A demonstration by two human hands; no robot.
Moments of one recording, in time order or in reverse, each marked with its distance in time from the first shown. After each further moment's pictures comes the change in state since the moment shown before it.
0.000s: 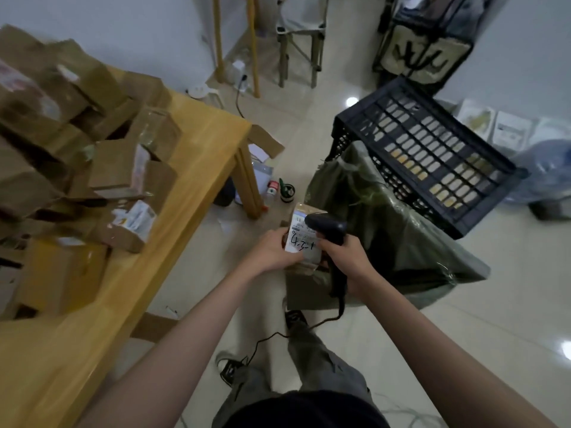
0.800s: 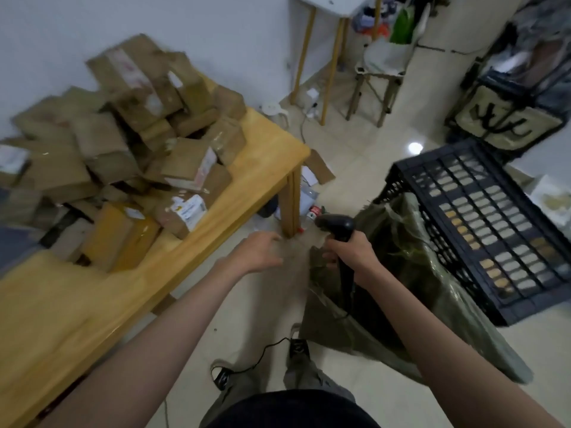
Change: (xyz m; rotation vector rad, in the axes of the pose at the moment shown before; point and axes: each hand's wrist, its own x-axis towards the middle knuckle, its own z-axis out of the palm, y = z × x) left_hand -0.023 -0.036 -0.068 0.269 0.230 -0.192; right_hand 0.039 -0.078 0.040 -0.270 -0.231 -0.111
